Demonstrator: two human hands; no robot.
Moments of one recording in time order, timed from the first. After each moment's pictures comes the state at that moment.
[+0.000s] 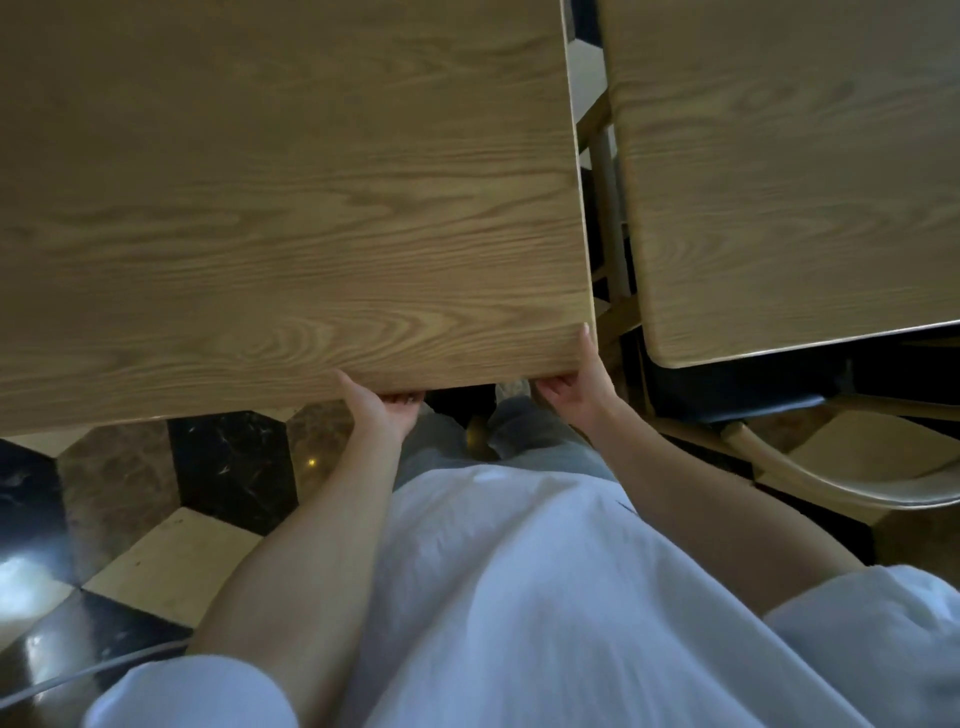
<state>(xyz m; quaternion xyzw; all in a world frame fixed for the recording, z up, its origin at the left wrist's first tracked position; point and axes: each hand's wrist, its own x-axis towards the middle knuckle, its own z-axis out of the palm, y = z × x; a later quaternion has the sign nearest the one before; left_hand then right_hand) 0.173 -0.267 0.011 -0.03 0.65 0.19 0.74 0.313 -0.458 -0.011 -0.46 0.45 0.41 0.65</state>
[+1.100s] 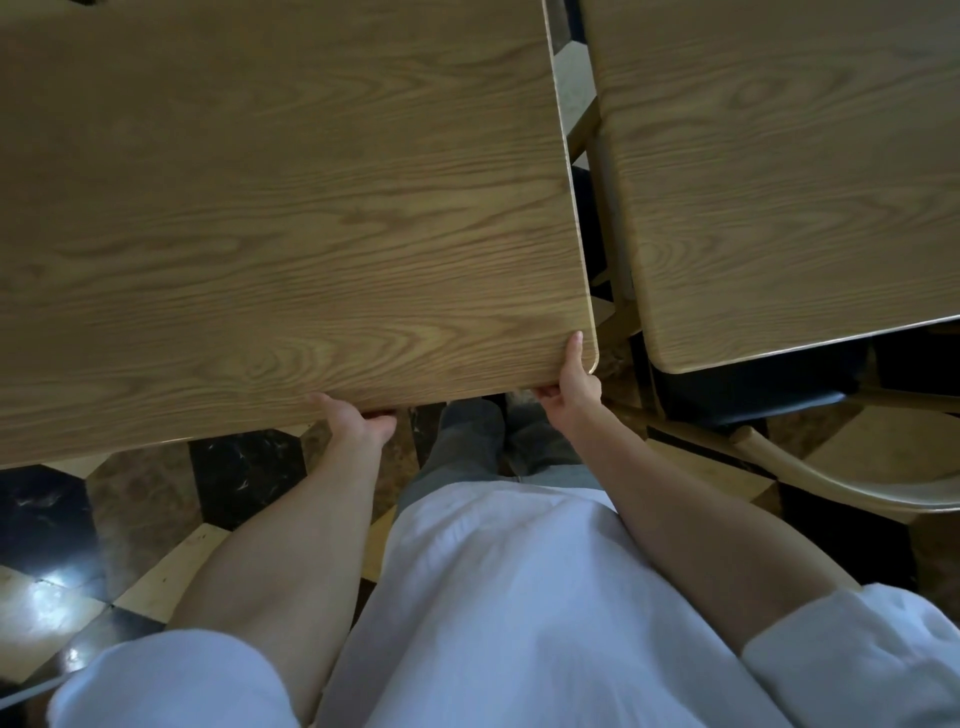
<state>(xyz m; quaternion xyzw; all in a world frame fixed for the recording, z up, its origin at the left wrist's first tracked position) 0.170 -0.244 0.006 -0.02 0.68 0.21 0.70 0.309 -0.439 -0.023 -0.52 0.49 0.34 0.60</state>
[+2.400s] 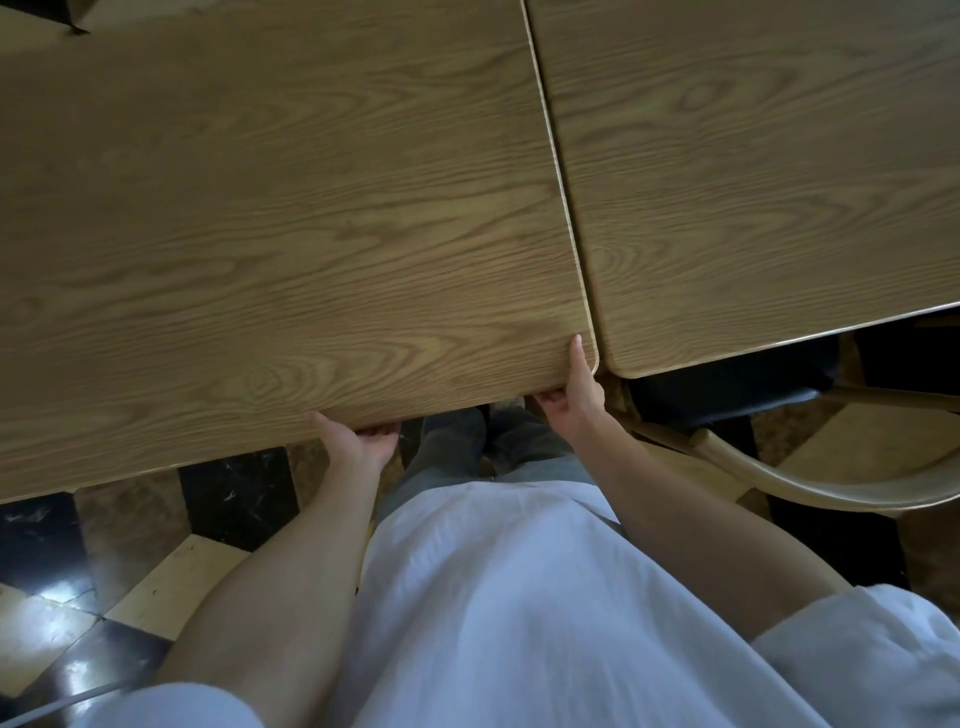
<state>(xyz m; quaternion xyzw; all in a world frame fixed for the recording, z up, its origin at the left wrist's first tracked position) 0.190 -0.305 0.014 -0.02 0.67 0.22 0.70 0.343 -0.493 -0.018 -0.47 0.50 0.33 0.64</state>
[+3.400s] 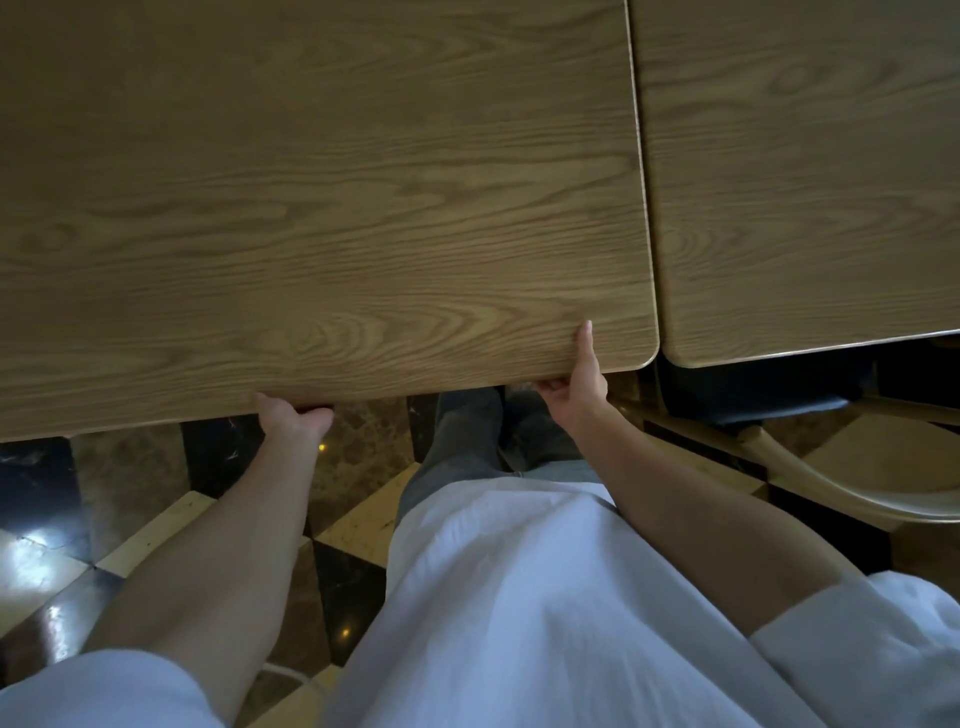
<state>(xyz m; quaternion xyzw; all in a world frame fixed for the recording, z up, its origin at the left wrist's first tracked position) 0.110 -0.193 0.007 -0.02 0.72 0.26 0.64 0.297 -0.439 -0.023 -0.47 0.50 0.34 0.64</state>
